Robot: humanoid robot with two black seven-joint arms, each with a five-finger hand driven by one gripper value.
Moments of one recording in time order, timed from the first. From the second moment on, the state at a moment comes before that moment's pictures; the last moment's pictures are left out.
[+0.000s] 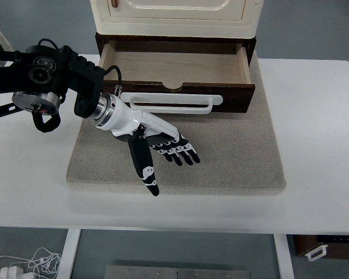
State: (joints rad) left arm -1.52 0.64 0.07 -1.61 0.33 -0.47 0.38; right arm 0.01 0.00 -0.01 0.18 -0.04 0.08 0.03
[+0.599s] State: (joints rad) left arm -1.53 0.56 0.05 -1.52 0.33 -0.46 0.49; right arm 0.01 0.00 -0.01 0.18 -0.04 0.08 0.03
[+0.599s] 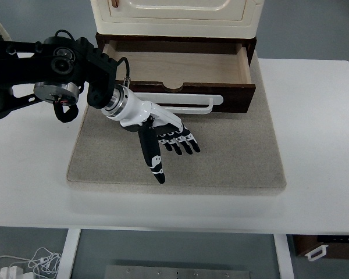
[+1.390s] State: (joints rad) left arm -1.52 0.50 0.01 -1.37 0.39 -0.42 0.50; right arm 0.01 0.00 -0.01 0.18 -0.04 0.08 0.03
